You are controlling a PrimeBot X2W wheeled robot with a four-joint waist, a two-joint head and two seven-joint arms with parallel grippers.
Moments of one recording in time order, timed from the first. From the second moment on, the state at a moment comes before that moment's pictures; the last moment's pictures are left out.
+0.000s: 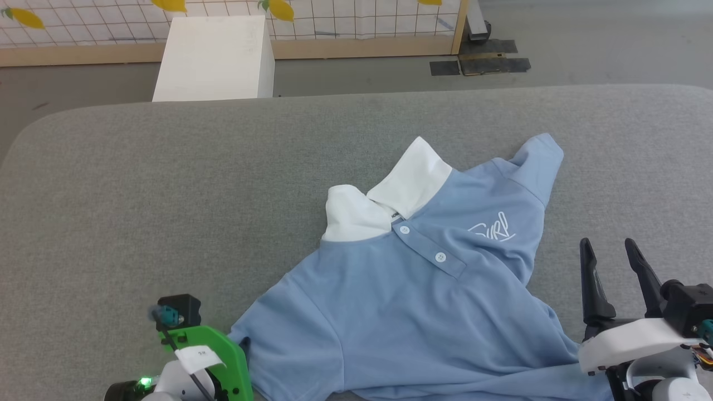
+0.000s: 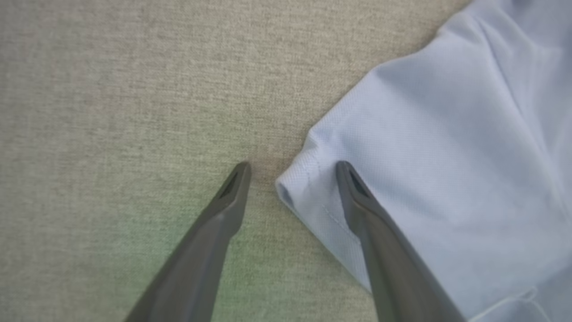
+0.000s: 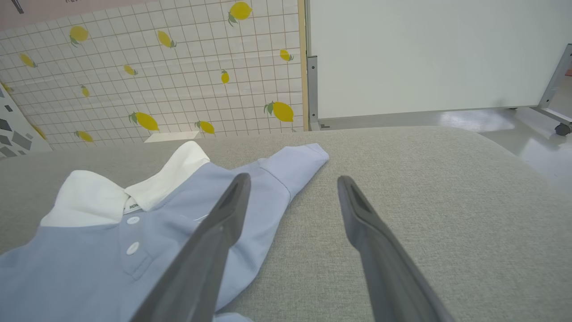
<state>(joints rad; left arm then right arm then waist) -0.01 0.18 -0.15 0.10 -0.36 0.14 0.56 0.00 -0.05 -0.13 0.05 0.12 0.13 -0.12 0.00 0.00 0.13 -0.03</state>
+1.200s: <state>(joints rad) -0.17 0.22 -0.05 0.09 -0.40 0.16 0.34 -0.67 -0.20 -0.22 0.49 -0.02 0.13 0.39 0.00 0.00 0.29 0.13</state>
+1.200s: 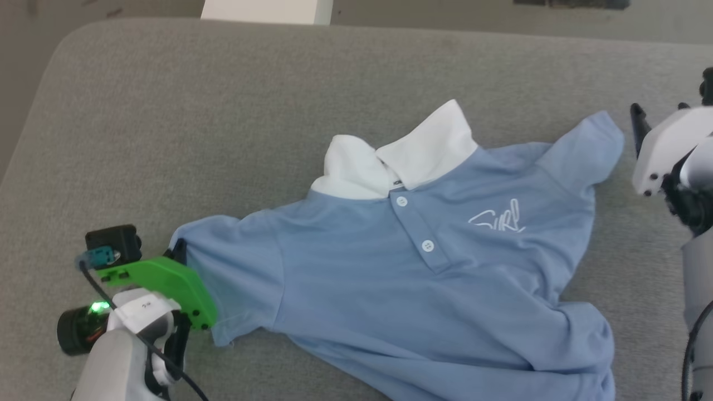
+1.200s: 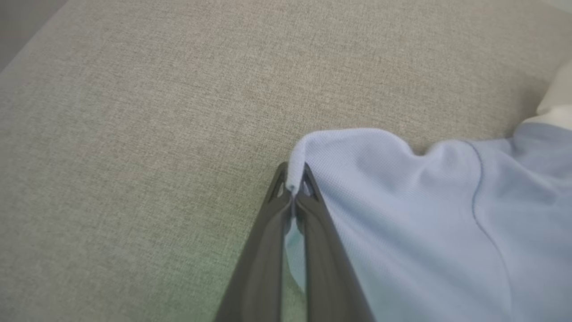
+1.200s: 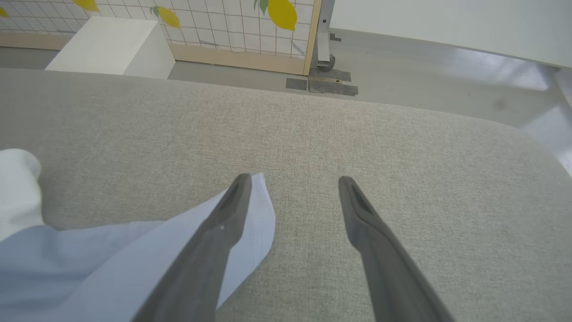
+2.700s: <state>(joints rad) -0.62 0.33 -0.03 -0.13 -0.55 -0.01 0.39 -0.98 -0.48 0.09 0.20 0.15 0.13 0.82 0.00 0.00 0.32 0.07</state>
